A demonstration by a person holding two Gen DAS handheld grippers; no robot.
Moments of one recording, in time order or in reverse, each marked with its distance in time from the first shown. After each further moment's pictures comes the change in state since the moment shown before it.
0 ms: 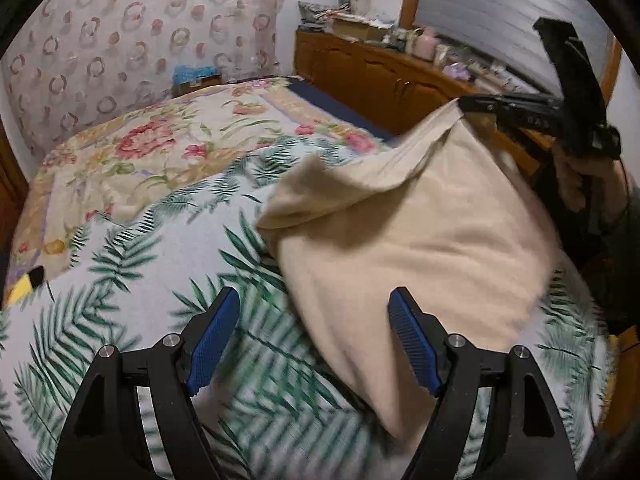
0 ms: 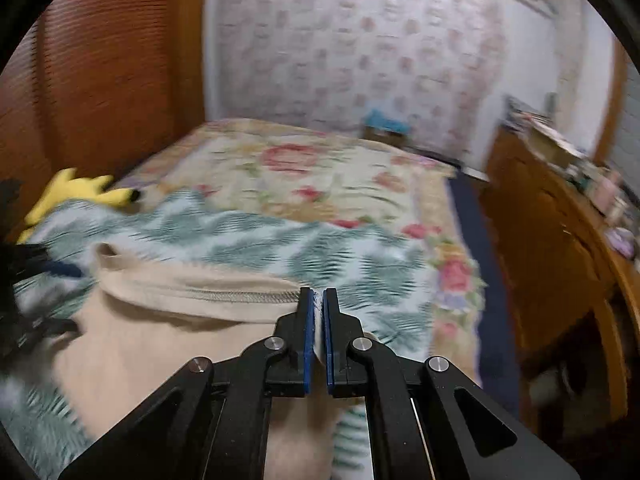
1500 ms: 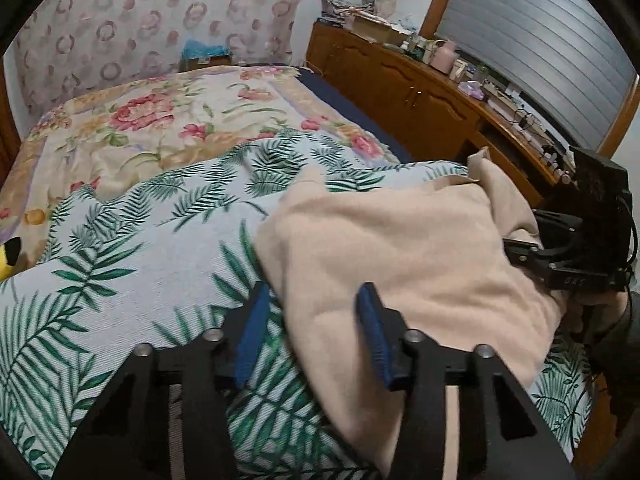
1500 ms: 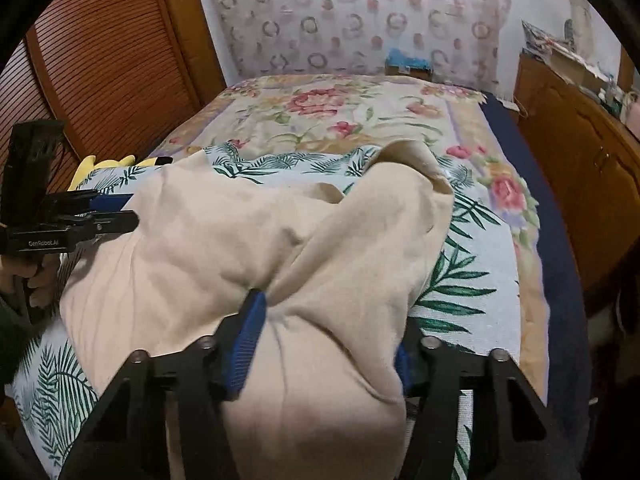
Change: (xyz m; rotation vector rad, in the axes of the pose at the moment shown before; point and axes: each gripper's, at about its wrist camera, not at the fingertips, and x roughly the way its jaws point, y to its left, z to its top) left arm 0.032 0.018 0.016 -0.131 0.021 -0.094; right arm 0.015 0.006 -0.038 0.121 0.143 0.214
